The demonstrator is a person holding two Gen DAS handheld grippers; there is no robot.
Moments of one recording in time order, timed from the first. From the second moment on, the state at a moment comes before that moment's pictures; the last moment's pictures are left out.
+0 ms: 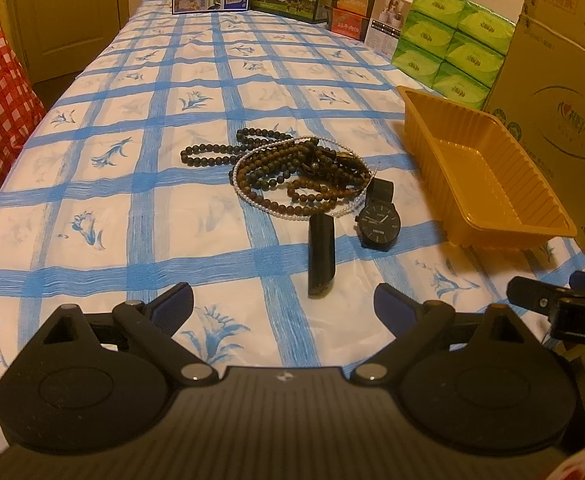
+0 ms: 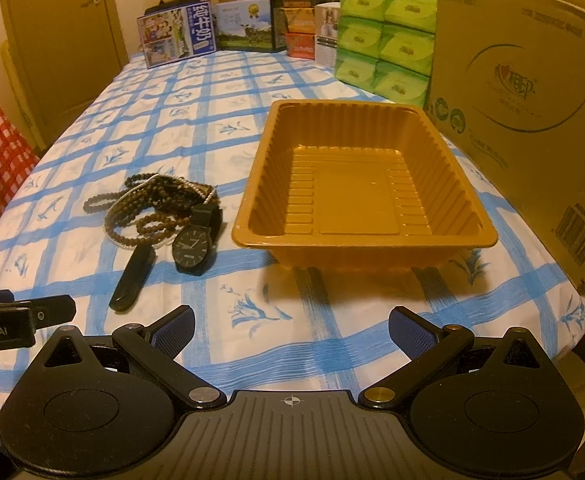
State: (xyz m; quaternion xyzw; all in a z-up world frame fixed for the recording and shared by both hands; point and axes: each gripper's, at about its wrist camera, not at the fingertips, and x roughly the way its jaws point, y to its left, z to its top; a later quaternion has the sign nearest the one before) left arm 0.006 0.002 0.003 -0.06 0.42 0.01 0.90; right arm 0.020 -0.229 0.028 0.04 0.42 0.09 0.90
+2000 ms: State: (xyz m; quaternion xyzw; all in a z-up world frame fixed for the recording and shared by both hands) left arm 0.068 -0.006 -0.044 -0.07 0.41 -0.07 0.91; right arm 0.105 -0.351 0.002 0.15 0.30 -0.03 0.94
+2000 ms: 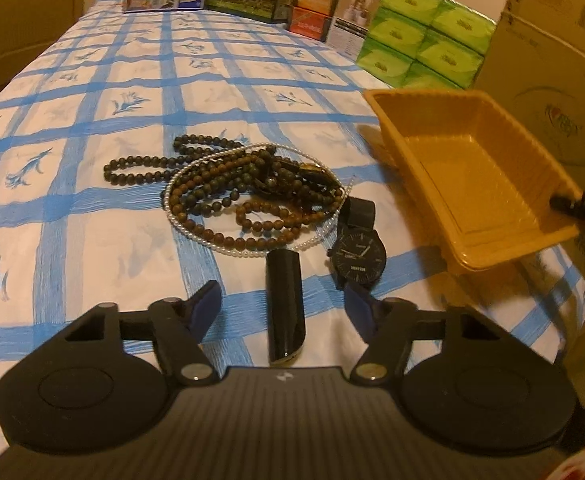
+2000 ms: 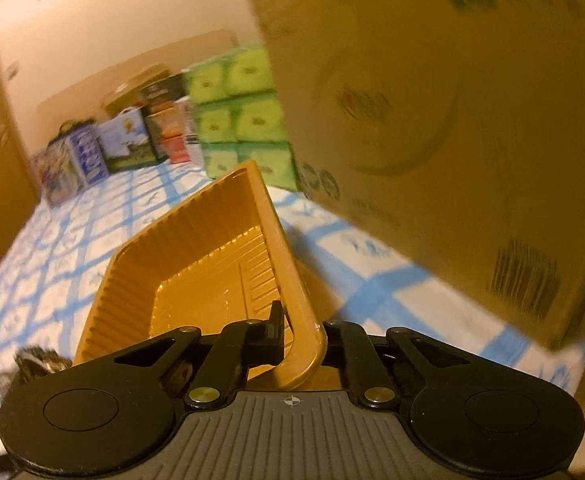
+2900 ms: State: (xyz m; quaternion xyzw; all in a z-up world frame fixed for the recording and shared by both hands) left arm 0.073 -0.006 -0.047 -0.05 0.42 -0.09 0.90; right arm 0.091 -0.306 0.023 -0.01 0.28 0.00 0.96
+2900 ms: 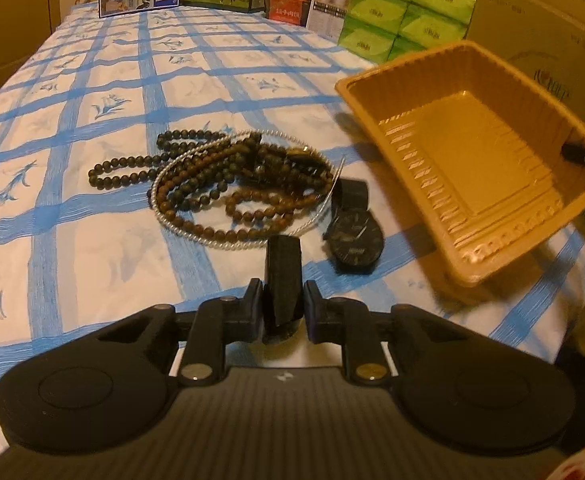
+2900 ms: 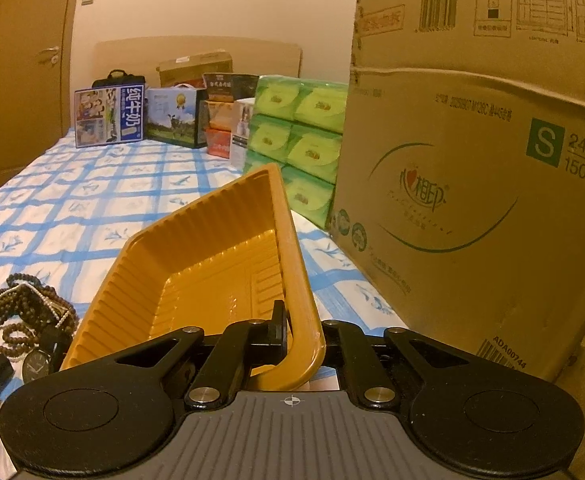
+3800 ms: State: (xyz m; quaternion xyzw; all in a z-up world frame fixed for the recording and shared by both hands) left arm 0.095 -0.073 -0.022 -0.07 0.37 -0.18 0.91; right arm 0.085 -0.308 0.021 -0.02 0.28 0.01 0.96
